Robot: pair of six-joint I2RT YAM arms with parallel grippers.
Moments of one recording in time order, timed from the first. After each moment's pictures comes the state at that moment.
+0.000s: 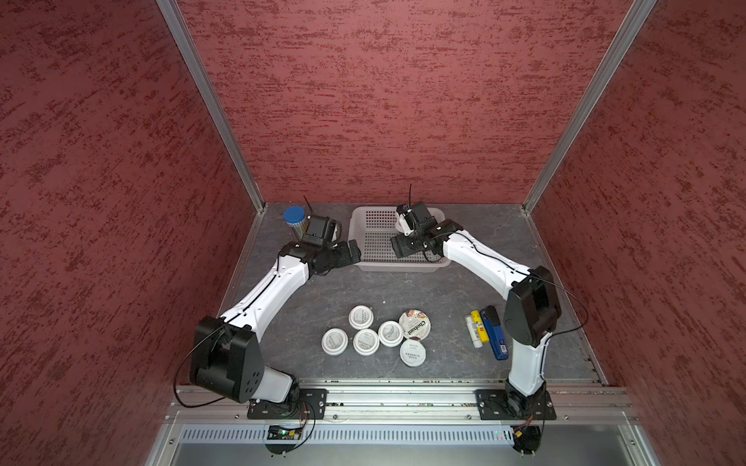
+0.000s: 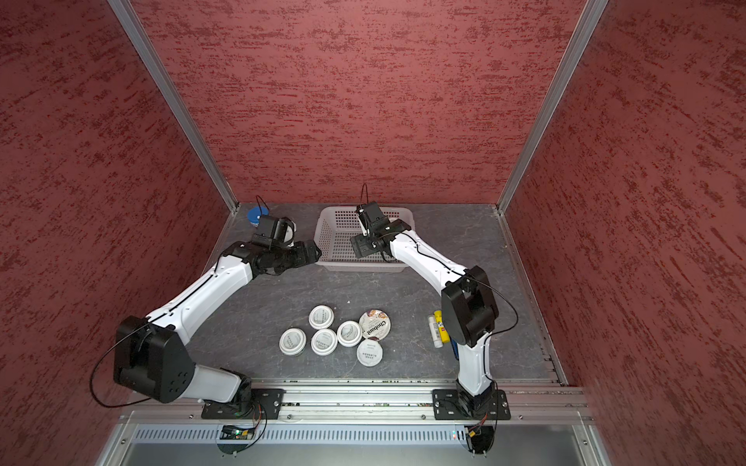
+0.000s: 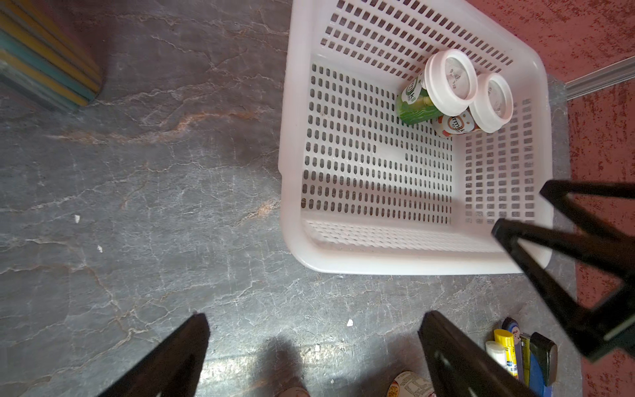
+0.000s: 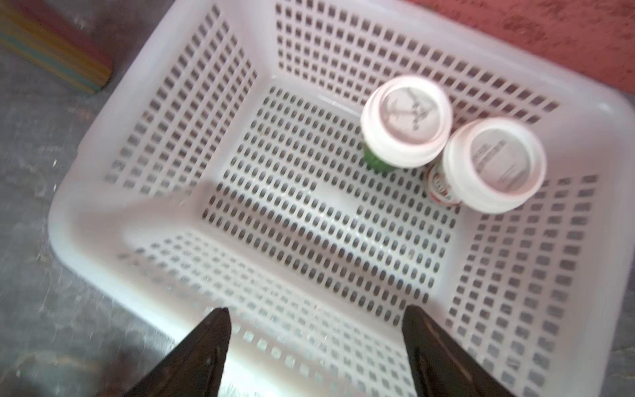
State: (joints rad) left arm -0.30 1.44 1.17 -0.64 0.13 -0.53; right arm 0.63 1.90 1.65 -0.68 0.05 0.15
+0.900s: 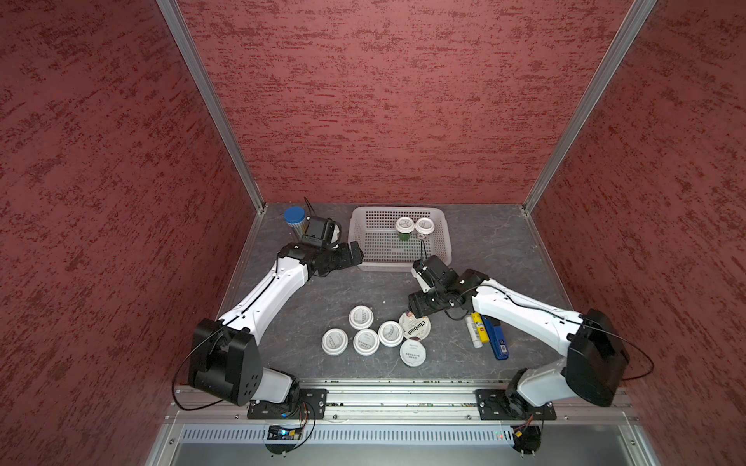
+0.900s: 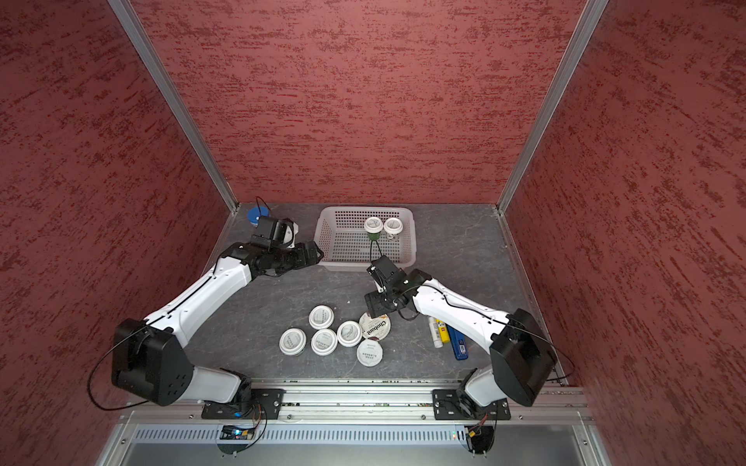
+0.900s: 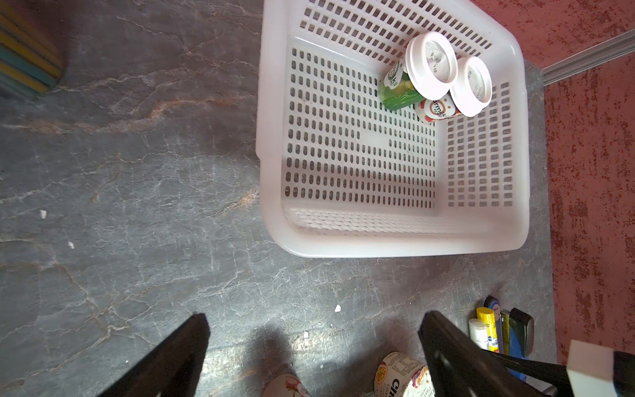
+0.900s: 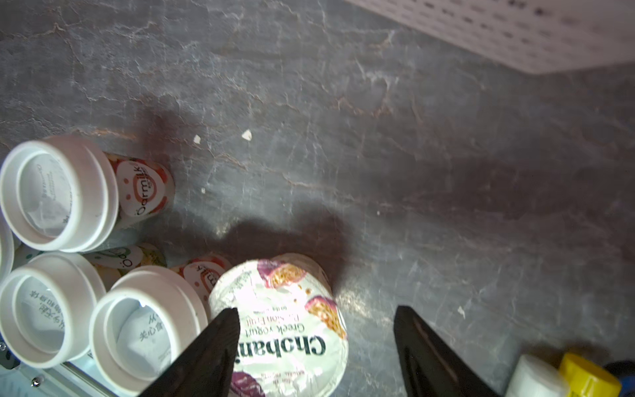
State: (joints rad) left arm -0.30 1.43 1.16 -0.63 0.20 -0.51; right arm 0.76 1.43 1.02 -0.72 -0.04 0.43
